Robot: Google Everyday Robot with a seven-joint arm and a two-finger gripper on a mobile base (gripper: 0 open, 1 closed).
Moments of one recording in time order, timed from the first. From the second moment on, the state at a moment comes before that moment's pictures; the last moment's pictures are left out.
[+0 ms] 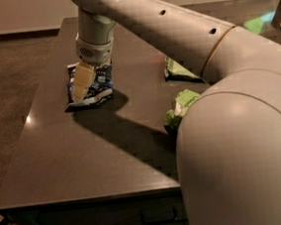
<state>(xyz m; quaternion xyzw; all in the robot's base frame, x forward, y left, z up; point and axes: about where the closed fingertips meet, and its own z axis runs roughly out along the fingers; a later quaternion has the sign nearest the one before) 0.644 0.126 0.854 -0.55 0.82 0.09 0.13</state>
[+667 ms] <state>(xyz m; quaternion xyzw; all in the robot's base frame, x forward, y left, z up) 0.662 0.129 0.846 -0.51 0.84 0.08 0.15</state>
